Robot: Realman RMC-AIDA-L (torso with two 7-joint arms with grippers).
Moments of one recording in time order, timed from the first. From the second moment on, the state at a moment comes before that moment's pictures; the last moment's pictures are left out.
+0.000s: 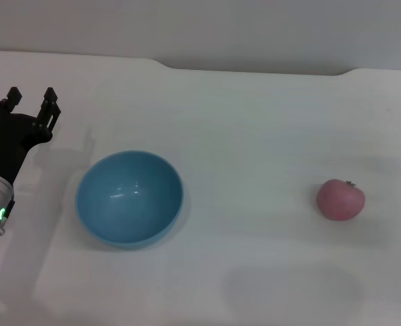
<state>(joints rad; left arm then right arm) -0.42 -2.07 0.28 -0.14 1.13 1.28 -0.24 0.52 2.08 -0.49 0.21 -0.68 -1.35 0.18</state>
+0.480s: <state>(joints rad) -0.43 -2.07 0.28 -0.16 1.13 1.29 -0.24 0.51 2.08 -0.49 0.20 -0.68 -1.35 0.17</state>
